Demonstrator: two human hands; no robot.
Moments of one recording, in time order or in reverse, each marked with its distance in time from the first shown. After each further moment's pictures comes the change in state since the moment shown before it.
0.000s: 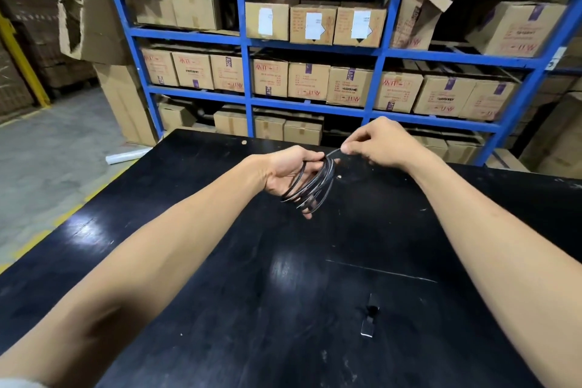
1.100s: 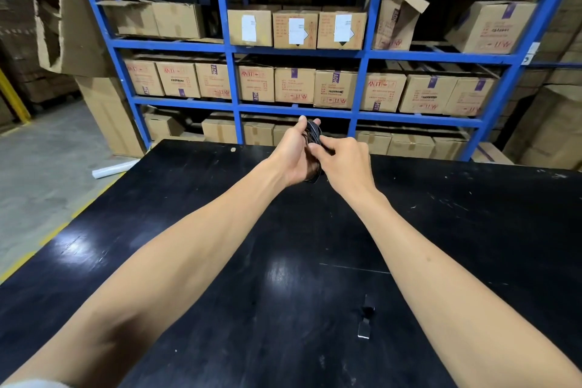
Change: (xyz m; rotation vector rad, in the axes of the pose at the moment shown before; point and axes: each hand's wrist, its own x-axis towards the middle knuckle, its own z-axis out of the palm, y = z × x) left_hand 0.018 0.029 0.042 -0.458 0.316 0.474; right_hand -0.021 -0.024 0.062 0.177 0.413 0.043
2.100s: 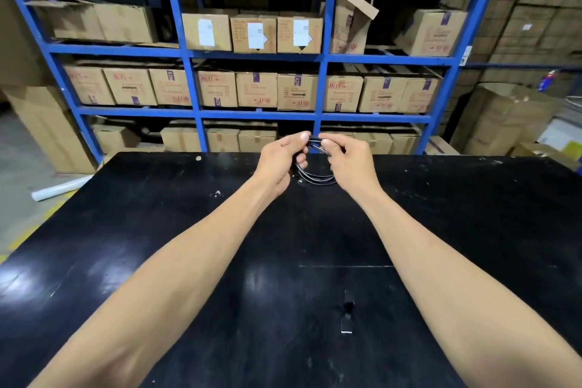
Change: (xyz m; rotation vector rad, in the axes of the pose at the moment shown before) left_hand 0.021 -0.025 -0.002 0.090 -0.090 0.289; right_hand 0.010 0.040 -0.030 0.242 0.104 0.130
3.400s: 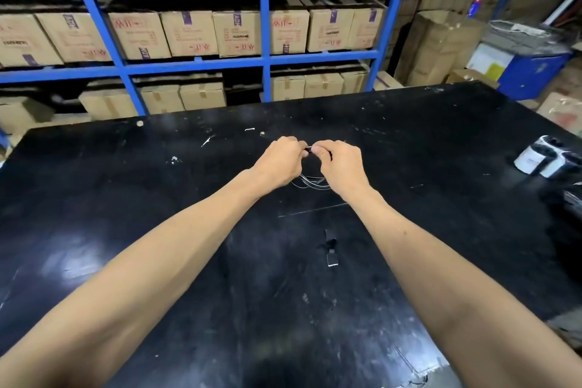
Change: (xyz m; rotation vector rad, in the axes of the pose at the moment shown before) left_hand -0.010 -0.079 -0.017 1.481 -0.443 0.342; right_hand -0.070 0.073 0.013 -0.512 -0.006 0.175
